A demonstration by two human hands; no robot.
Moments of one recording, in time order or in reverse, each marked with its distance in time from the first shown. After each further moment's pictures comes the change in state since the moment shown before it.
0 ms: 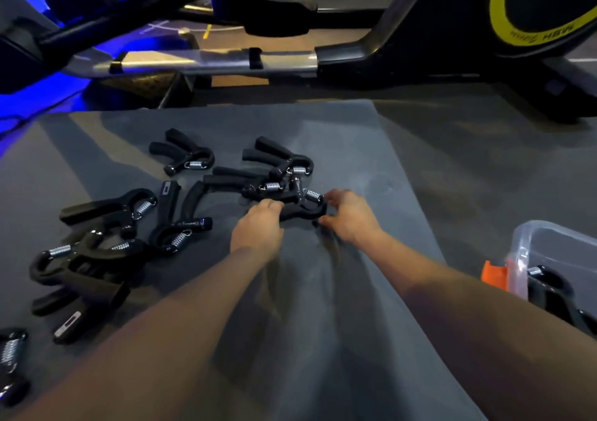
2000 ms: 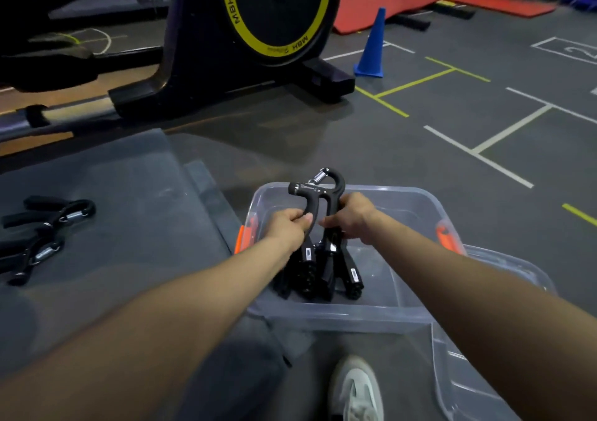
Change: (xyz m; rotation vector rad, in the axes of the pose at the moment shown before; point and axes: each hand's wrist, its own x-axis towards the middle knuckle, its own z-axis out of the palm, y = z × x) left_hand -0.130 0.369 0.093 -0.882 -0.407 0.108; right_hand -0.217 0.254 -0.218 0.471 0.230 0.541
